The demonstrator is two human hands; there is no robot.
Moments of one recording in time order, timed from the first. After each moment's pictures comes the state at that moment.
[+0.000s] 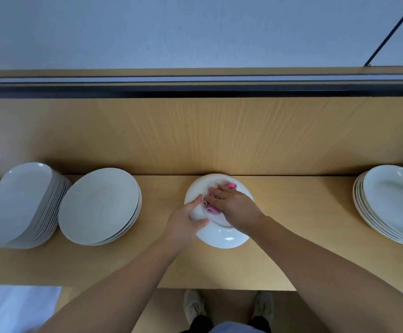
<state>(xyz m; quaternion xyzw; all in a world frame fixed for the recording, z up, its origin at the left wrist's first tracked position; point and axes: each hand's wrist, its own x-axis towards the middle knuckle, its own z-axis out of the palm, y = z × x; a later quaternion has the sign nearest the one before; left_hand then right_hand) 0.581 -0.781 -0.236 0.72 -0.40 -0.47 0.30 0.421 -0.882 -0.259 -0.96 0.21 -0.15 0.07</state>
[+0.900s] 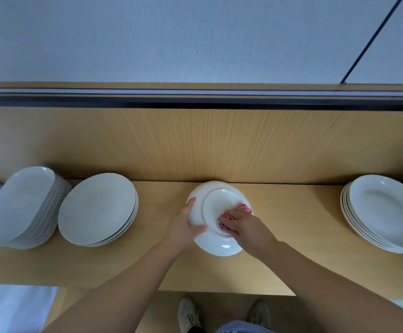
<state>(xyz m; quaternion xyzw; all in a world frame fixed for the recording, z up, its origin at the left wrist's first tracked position) 0.562 -0.779 -0.223 0.71 -0.41 -0.48 0.31 0.362 -0.849 -0.249 -0.91 0.34 -0.07 0.22</state>
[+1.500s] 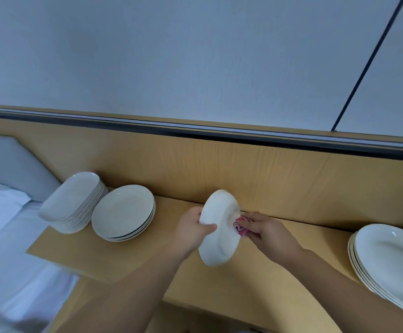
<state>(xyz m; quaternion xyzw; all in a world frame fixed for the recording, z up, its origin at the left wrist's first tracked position) 0.511 -0.775 -0.137 0.74 -0.33 -0.42 0.41 0.312 -0.887 -0.178 -0.92 0.23 -0.20 0.27</state>
